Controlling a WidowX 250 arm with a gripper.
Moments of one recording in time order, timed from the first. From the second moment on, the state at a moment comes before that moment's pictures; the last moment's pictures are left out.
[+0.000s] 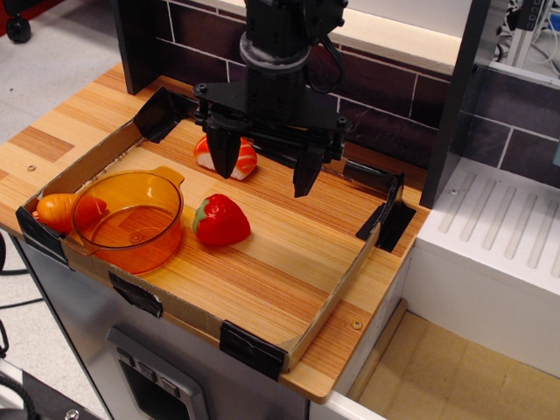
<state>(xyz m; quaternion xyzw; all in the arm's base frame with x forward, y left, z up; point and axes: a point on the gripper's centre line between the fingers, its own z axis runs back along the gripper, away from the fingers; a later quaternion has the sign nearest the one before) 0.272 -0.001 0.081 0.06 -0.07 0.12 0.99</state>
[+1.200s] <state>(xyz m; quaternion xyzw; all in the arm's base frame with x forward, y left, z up) 0.314 0.056 0.069 -0.01 -0.09 0.44 0.89</state>
